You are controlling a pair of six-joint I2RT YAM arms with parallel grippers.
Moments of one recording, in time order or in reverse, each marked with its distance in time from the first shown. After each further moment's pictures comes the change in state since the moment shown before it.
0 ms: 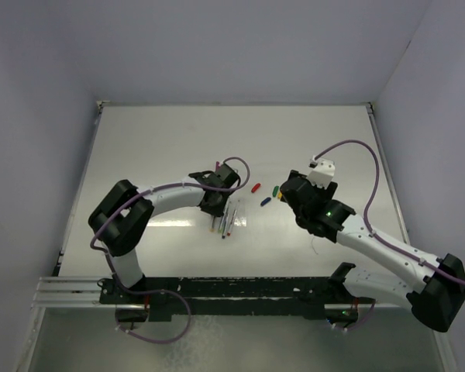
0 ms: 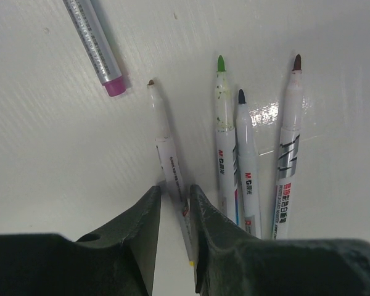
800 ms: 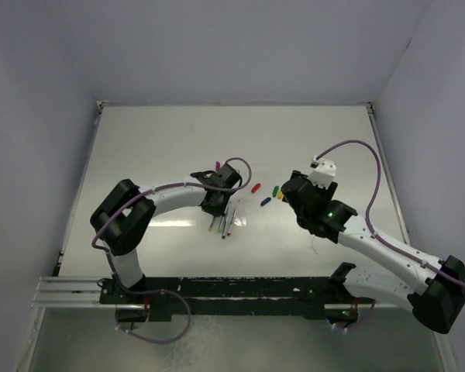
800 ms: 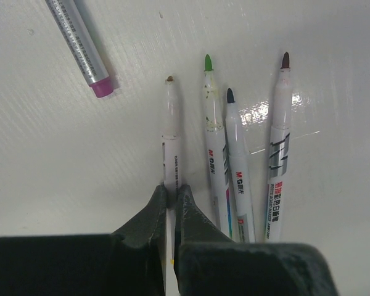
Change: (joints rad) left arm -0.004 0.029 0.008 -0.008 0.018 -0.006; right arm 0.000 -0.009 0.003 -0.007 -0.002 0.000
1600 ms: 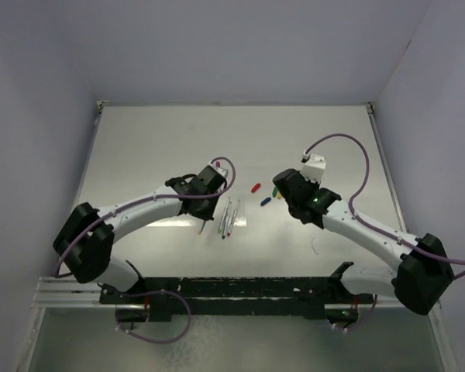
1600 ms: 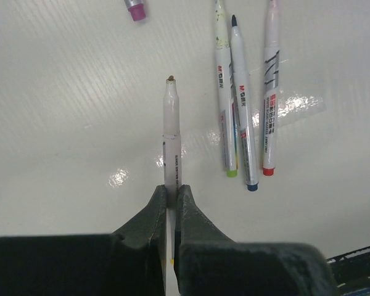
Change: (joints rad) left arm -0.002 -0.288 -0.116 -0.086 0.014 -0.008; right arm -0.055 0.166 0.050 -0.018 -0.033 -0.010
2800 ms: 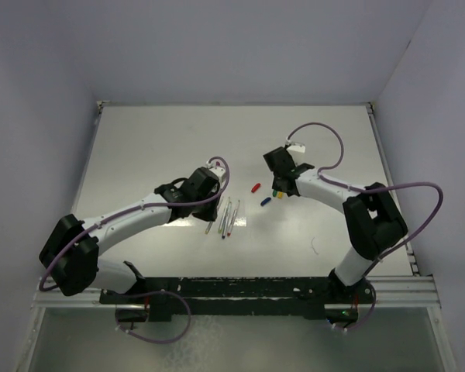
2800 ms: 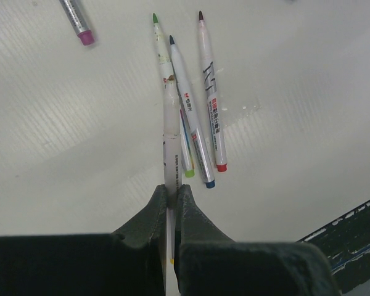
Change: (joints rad) left arm 0.000 -0.151 -0.085 0.146 0.120 0.000; right arm -0.182 0.468 0.200 0.192 -0.311 -0.095
